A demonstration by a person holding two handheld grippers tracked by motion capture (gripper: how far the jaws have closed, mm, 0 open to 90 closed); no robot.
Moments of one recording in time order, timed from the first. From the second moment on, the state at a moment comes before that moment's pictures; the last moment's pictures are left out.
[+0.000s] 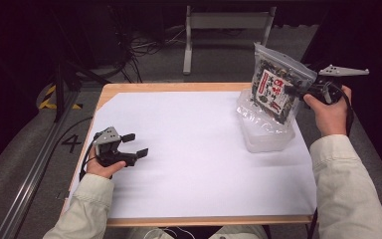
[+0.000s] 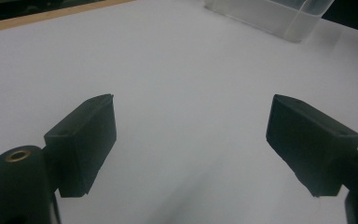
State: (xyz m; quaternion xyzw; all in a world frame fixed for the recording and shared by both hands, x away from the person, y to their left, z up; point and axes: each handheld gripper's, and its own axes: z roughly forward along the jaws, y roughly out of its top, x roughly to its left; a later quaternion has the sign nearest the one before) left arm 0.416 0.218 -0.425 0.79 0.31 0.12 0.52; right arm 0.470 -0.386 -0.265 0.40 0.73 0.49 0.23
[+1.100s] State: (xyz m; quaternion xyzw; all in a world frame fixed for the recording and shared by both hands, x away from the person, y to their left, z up) left arm 0.417 0.218 -0.426 0.79 0.31 0.12 0.52; right arm 0.479 -0.382 -0.306 0.40 0.75 0.47 0.22
